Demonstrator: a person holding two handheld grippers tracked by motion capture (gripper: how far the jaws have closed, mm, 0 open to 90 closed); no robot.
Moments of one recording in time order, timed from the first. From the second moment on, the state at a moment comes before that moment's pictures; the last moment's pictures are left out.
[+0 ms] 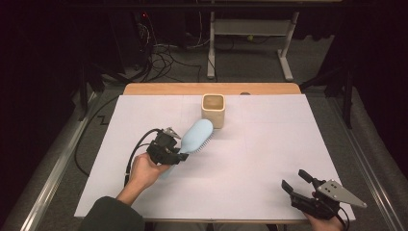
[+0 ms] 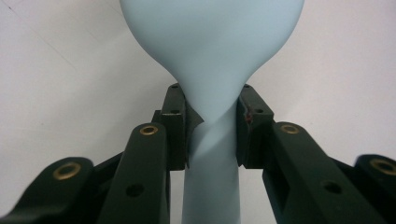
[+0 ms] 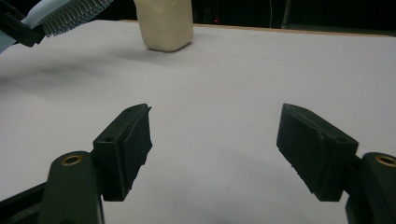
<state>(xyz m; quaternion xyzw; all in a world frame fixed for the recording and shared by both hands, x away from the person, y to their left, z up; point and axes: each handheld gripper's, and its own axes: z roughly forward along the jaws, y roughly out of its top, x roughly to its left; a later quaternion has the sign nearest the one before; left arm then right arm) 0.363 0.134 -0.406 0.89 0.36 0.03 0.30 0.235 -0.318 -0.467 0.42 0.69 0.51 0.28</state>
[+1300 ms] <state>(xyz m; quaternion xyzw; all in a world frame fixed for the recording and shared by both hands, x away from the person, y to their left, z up) 0.318 0.177 -0.413 0.85 0.37 0.06 0.36 0.236 -0.316 -0.467 0.43 0.70 0.50 0.28</state>
